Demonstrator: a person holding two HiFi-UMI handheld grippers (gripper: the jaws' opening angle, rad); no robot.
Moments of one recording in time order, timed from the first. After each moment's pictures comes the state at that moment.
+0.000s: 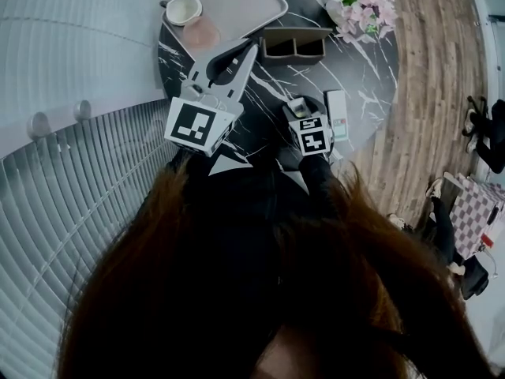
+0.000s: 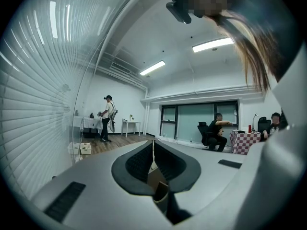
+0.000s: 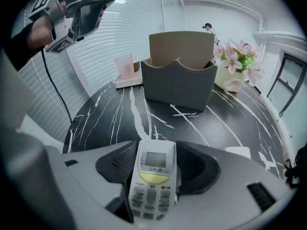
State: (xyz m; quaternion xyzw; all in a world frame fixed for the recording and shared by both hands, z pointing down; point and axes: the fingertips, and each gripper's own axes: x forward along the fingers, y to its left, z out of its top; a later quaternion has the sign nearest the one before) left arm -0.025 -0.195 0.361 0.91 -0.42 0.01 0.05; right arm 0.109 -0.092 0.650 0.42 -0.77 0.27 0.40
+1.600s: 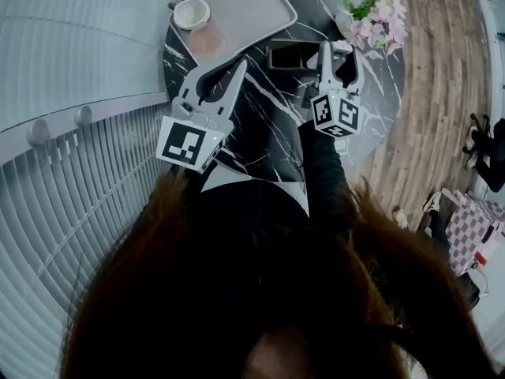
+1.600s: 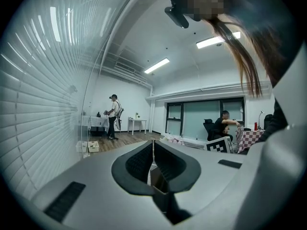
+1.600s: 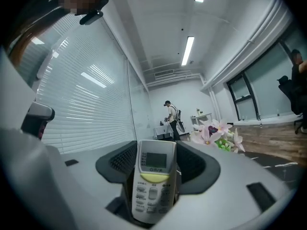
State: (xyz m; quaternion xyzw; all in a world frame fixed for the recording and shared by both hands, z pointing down) left arm -0.051 -0.191 0.363 0.89 -0.45 0.03 0.06; right arm 0.149 -0.273 0.453 0.63 -0.77 0.09 -0.06
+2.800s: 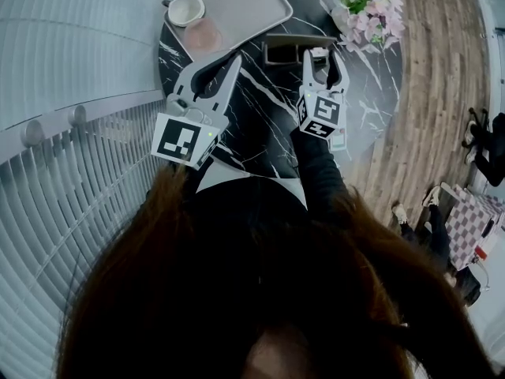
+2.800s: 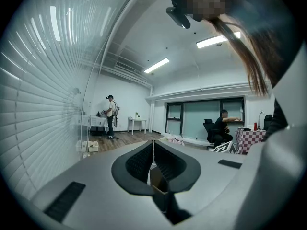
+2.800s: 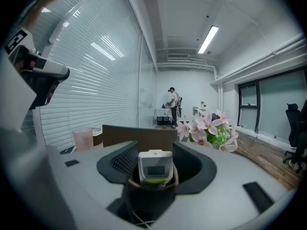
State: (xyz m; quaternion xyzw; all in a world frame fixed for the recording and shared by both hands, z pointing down) left arm -0.051 -0.191 0.365 0.89 -0.45 0.04 0.06; right arm 0.129 -0.249 0.503 0.62 -0.77 0.07 0.11
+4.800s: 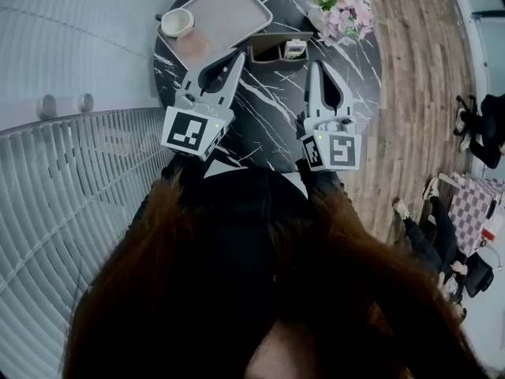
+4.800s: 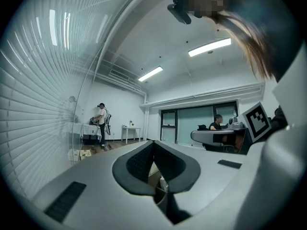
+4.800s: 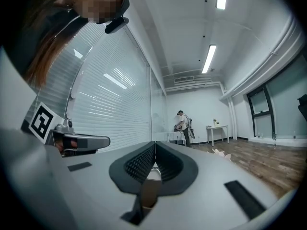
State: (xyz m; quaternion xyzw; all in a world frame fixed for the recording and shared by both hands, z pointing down) left arm -0.023 -0.174 0.339 0.91 -0.42 -0.01 0.02; right arm 0.113 -0.162 0.341 0.56 -0.83 0.01 -0.02
